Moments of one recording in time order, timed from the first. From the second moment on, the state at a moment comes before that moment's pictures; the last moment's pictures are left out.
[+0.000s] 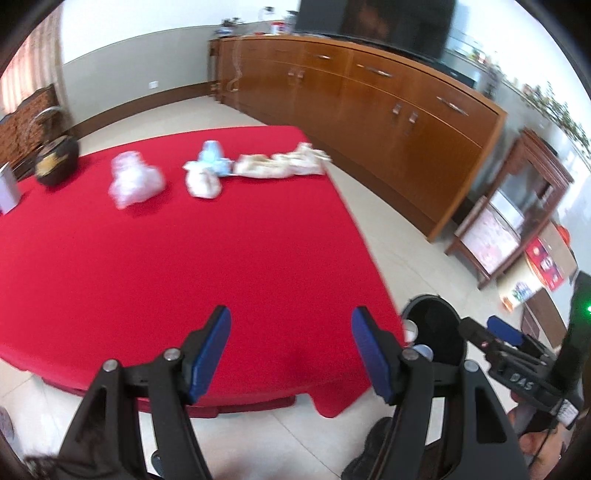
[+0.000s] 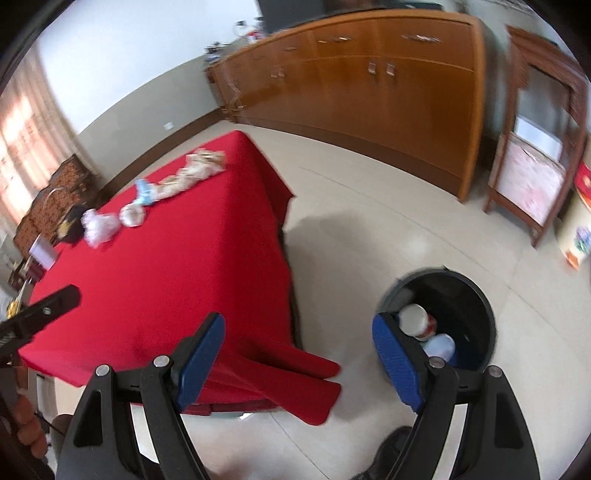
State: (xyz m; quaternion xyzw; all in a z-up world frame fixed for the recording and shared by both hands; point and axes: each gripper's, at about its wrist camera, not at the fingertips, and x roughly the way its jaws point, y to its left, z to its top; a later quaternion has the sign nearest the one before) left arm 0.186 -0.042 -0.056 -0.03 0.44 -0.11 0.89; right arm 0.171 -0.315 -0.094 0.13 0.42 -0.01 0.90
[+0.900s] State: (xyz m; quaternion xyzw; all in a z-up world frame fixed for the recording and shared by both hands) left arm 0.271 0.072 -0.072 -0.06 0.44 -0.01 0.90; right arm 0.302 -0.200 -0.096 0.08 0.43 0.07 0.90
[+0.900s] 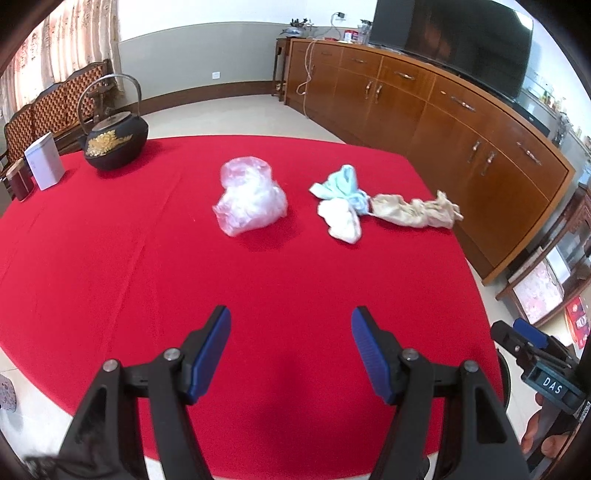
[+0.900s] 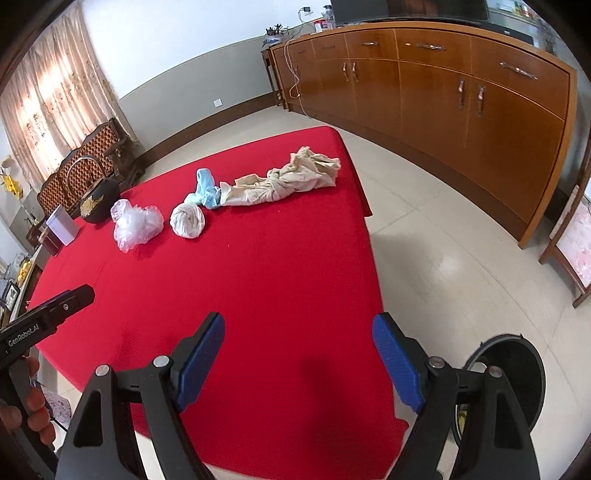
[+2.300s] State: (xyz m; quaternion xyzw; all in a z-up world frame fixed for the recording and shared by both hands) left arm 0.401 0.106 -0.123 -0.10 0.44 -0.02 0.89; right arm 0.502 -0.184 -0.128 0.06 0.45 0.05 0.89
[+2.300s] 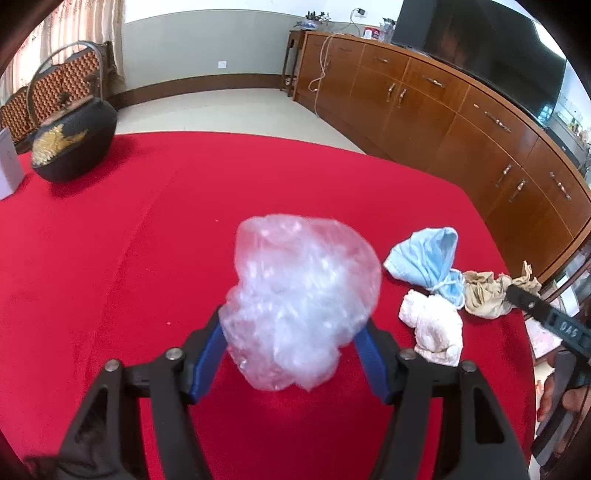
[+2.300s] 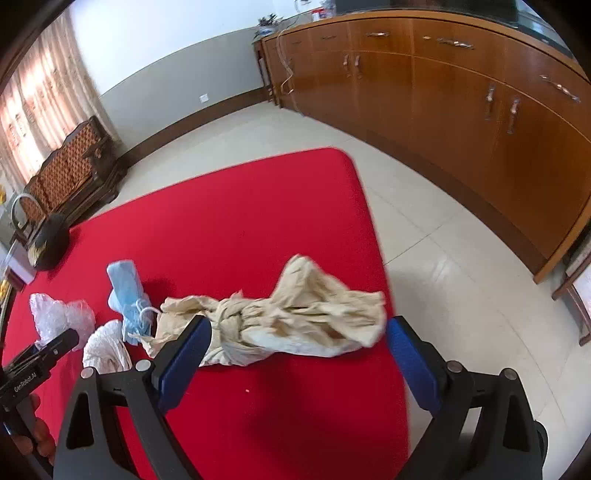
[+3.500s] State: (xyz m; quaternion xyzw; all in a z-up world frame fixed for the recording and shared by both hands) left arm 0.281 0.068 -0.062 -0.10 0.40 -0.07 0.91; right arm 0.334 -0.202 -0.088 0.09 0.41 0.11 0.90
